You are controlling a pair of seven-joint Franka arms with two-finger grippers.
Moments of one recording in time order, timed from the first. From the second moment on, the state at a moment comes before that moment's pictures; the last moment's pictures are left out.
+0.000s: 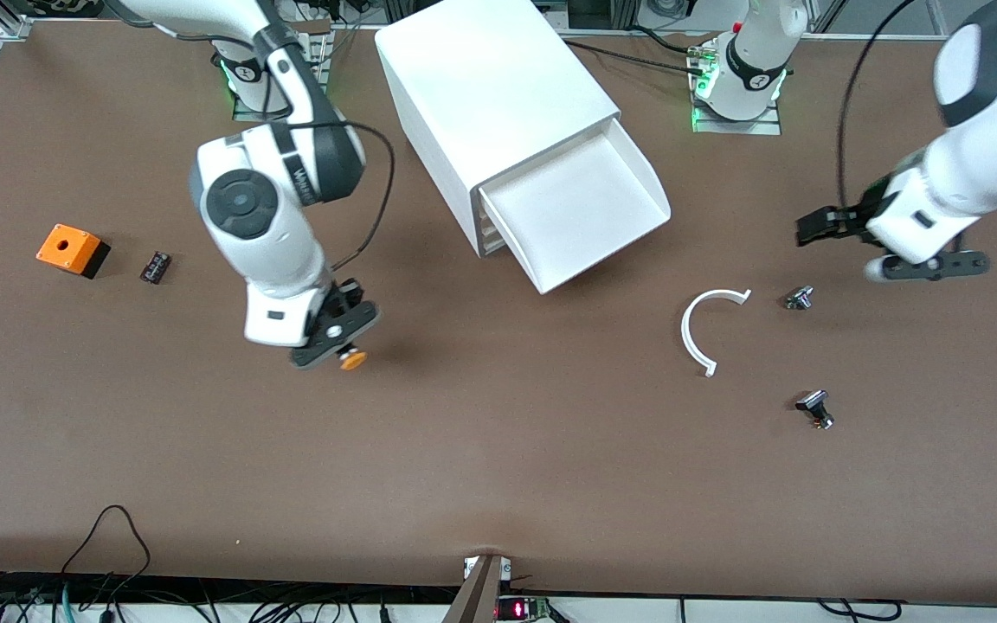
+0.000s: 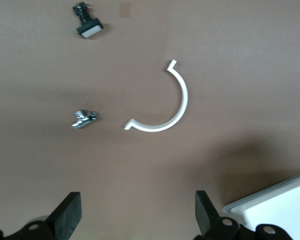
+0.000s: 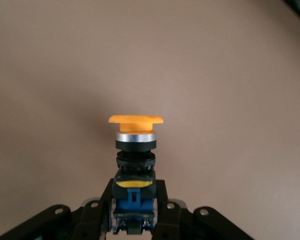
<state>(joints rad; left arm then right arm) 0.09 0.05 -0.22 -1.82 -0.06 1.72 -0.27 0.53 0.43 -0.17 -1.61 -0.02 2.08 -0.19</state>
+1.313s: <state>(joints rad) 0.08 0.14 -0.53 -2.12 -0.06 2.30 -0.95 -0.06 0.42 0.02 -2.11 -0.04 2.44 -0.29</state>
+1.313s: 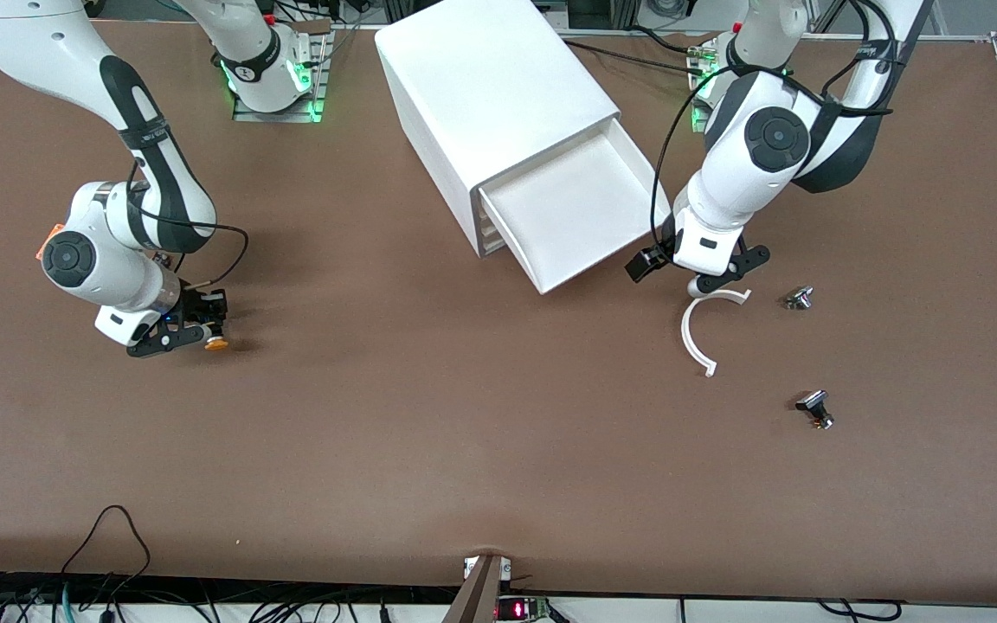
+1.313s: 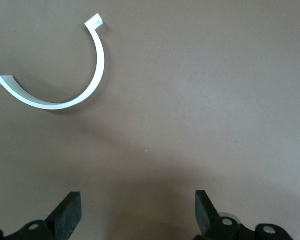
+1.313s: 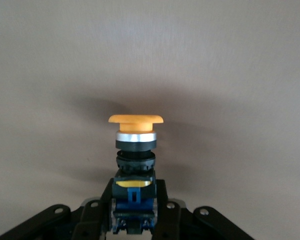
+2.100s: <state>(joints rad) 0.07 0.15 -0.75 -2.19 -0.12 2.30 -1.04 -0.09 0.38 0.03 -2.19 -0.05 2.50 -0.38</state>
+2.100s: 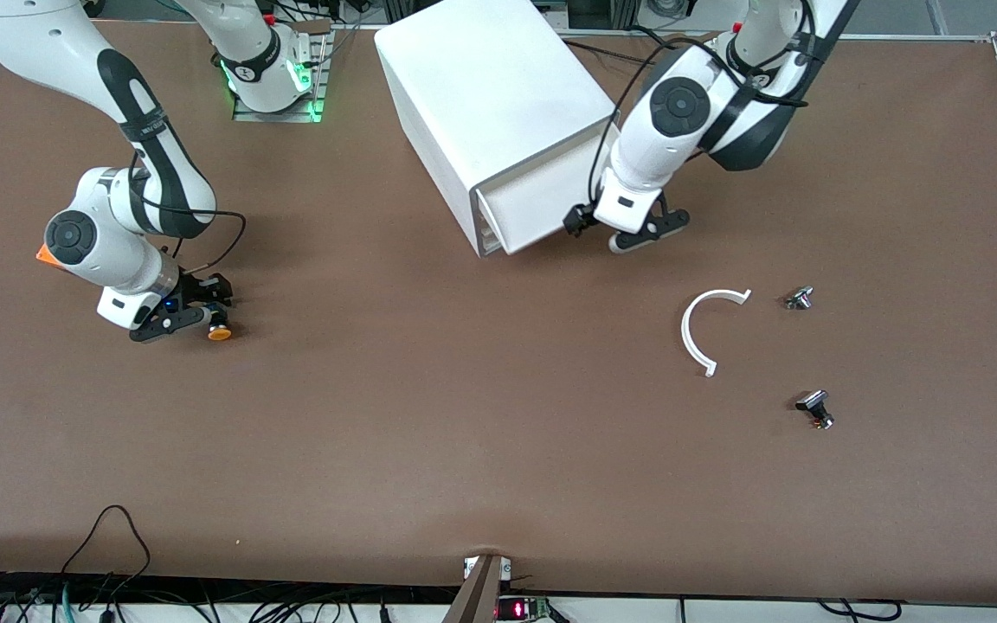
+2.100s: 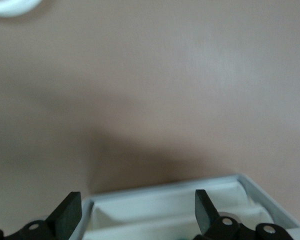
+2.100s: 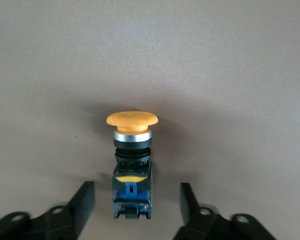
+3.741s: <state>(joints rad) 0.11 0.12 -0.79 -2.22 -0.15 2.32 -0.84 -0.02 0.32 0.02 -1.22 0.00 1.29 0.08</state>
